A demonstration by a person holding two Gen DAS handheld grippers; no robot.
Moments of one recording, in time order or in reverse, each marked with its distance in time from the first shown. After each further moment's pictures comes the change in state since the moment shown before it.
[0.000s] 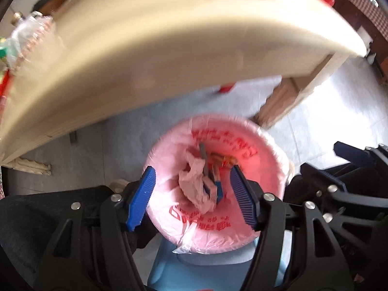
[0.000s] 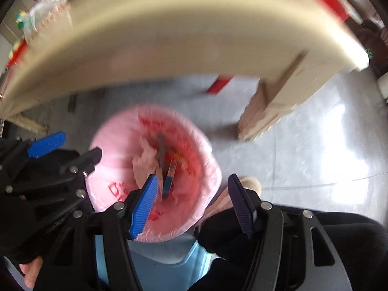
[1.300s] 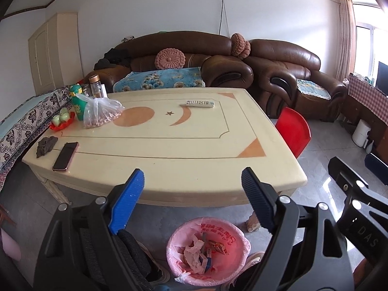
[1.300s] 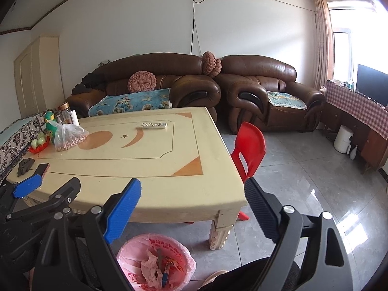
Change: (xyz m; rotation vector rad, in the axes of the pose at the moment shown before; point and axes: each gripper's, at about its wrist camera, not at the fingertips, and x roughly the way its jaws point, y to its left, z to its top) left arm -0.261 0.008 -0.023 -0.232 -0.636 0.105; right arm -0.281 0.010 -0.024 0.085 -0.743 -0.102
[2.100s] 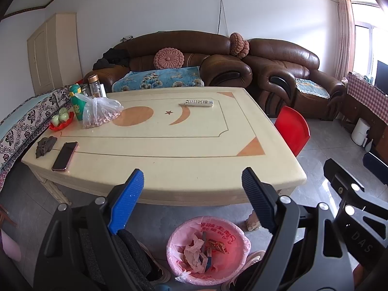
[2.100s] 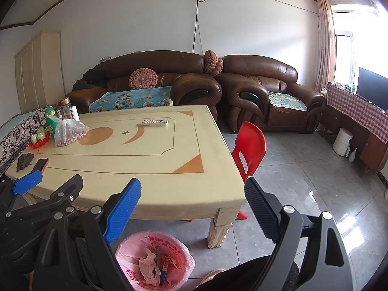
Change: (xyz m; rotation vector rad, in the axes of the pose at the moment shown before) left arm 0.000 0.003 0.000 0.005 0.006 -0.009; right arm 0.004 0.006 -0.003 -0.026 0.010 -0.008
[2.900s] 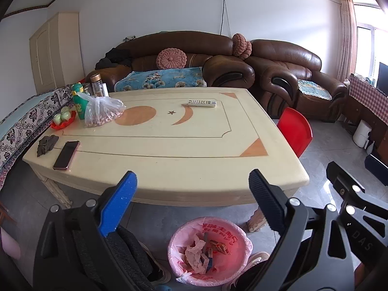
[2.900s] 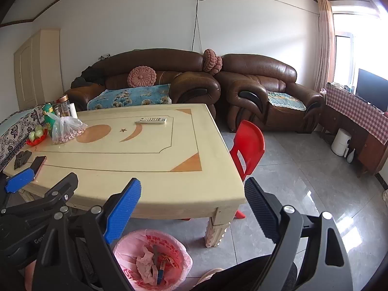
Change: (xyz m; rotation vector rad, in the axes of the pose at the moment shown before) left arm 0.004 0.008 -0.005 0.000 -0.007 0.002; right arm 0.006 -0.003 -0.002 -0.010 0.008 -0.006
